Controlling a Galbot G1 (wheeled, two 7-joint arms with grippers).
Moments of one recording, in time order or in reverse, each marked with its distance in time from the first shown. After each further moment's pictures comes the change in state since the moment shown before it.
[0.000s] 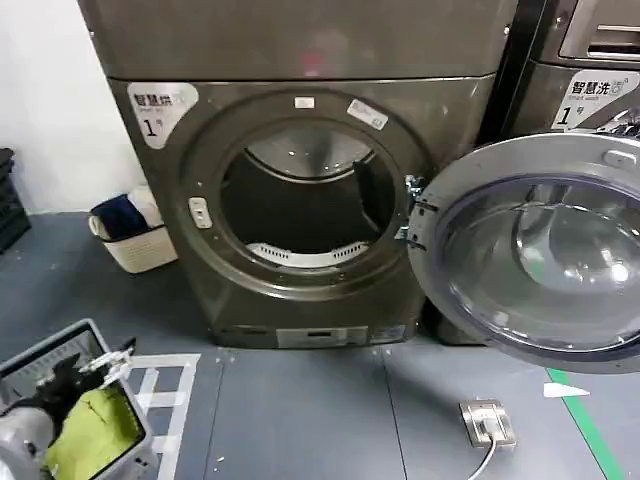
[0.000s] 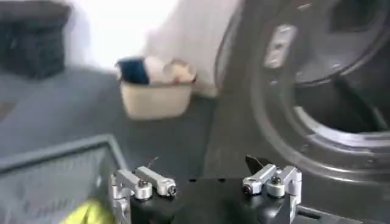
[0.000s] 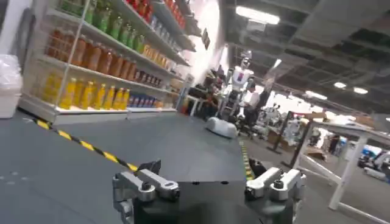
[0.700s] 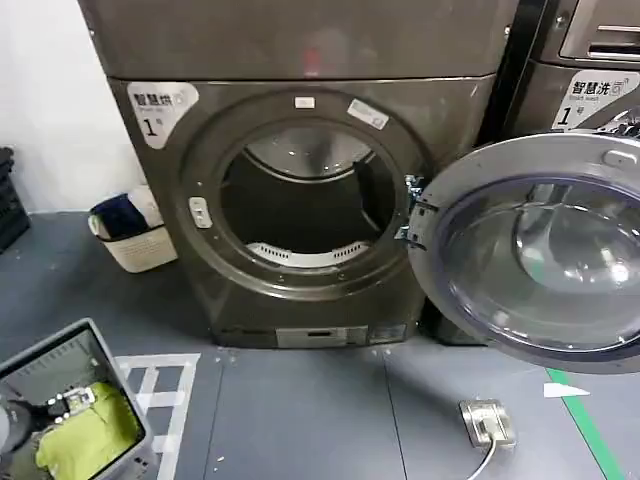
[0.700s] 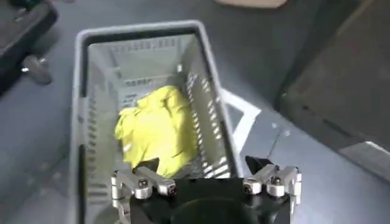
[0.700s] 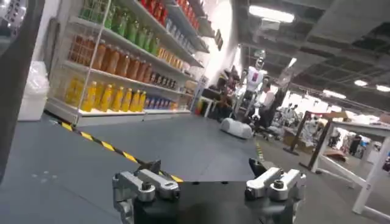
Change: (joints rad) left arm -0.058 0.288 0.000 0.236 -0.796 -0.001 -0.692; right arm 0.004 0.008 -0.046 0.011 0.004 0.021 -0.006
